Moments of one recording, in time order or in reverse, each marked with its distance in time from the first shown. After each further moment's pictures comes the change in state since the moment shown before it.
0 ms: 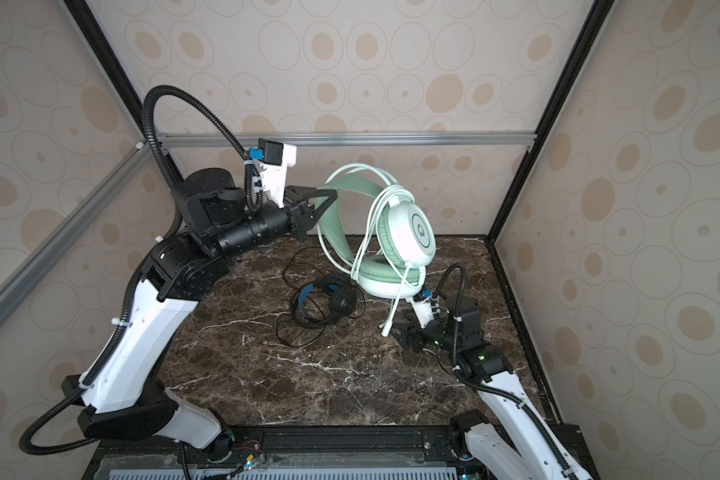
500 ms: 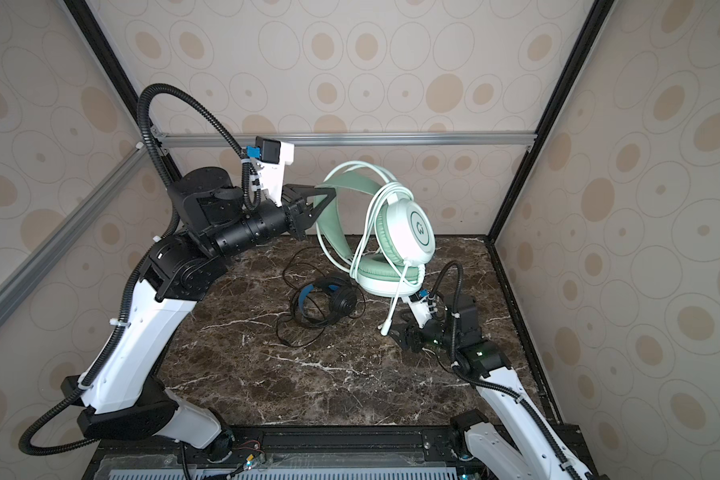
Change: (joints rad) left arm 0.003 0.000 0.010 0.000 0.001 -0.001; right arm 0.000 0.026 0.019 -0.006 -0.049 -0.028
